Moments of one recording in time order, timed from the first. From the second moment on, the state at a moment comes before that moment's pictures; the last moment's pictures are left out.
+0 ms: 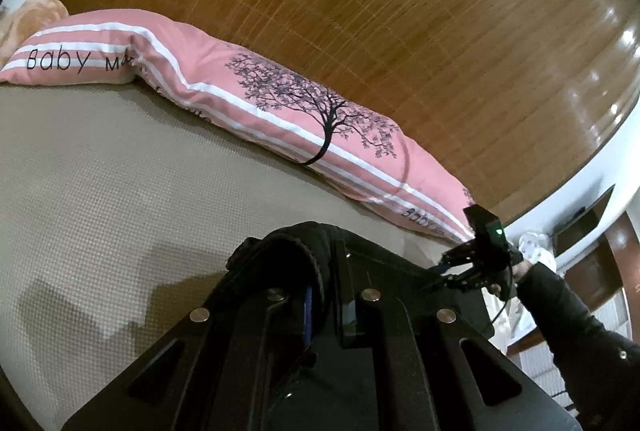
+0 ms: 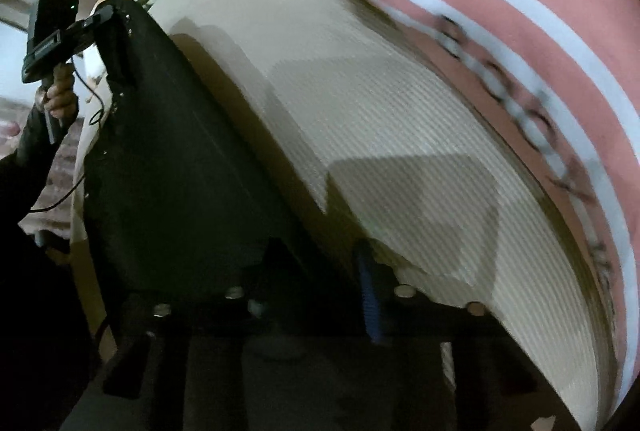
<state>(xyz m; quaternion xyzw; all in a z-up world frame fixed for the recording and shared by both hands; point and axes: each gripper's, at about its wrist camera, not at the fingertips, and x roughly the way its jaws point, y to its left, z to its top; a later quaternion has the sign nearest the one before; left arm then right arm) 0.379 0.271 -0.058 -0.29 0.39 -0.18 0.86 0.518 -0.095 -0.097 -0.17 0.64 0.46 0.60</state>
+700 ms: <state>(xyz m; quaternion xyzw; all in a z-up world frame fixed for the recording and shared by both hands) 0.311 0.255 0.003 -0.24 0.38 -0.17 0.88 0.362 -0.087 0.009 -0.21 0.53 0.33 0.75</state>
